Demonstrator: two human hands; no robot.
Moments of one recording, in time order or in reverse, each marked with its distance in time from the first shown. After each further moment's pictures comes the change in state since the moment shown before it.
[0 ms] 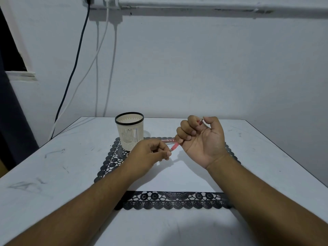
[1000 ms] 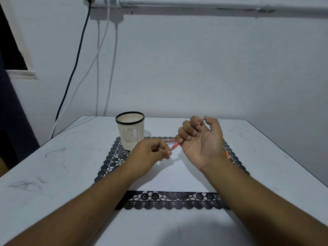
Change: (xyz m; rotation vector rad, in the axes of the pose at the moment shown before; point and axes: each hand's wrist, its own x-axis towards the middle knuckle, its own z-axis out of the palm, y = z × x) left_hand 0.003 -0.001 0.001 -0.031 0.014 -0.036; right_hand -0.002 0.010 0.010 0.099 0.150 -0.058
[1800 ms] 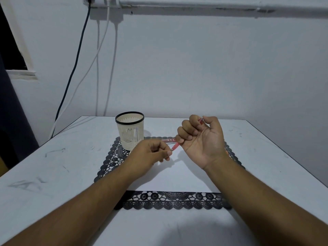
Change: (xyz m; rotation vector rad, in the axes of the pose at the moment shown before) left_hand -0.003 0.004 0.000 -0.034 -0.044 0.016; right_hand 0.001 -0.007 -0.001 -0.052 -0.069 0.015
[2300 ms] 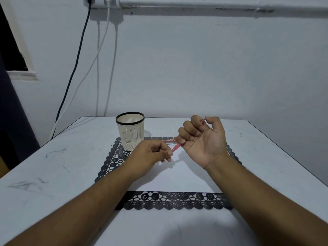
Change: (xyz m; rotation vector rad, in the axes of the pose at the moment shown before) left_hand -0.002 0.005 0.002 0.002 -0.003 -0.020; right_hand -0.001 -0.003 -0.002 0.014 0.033 0.030
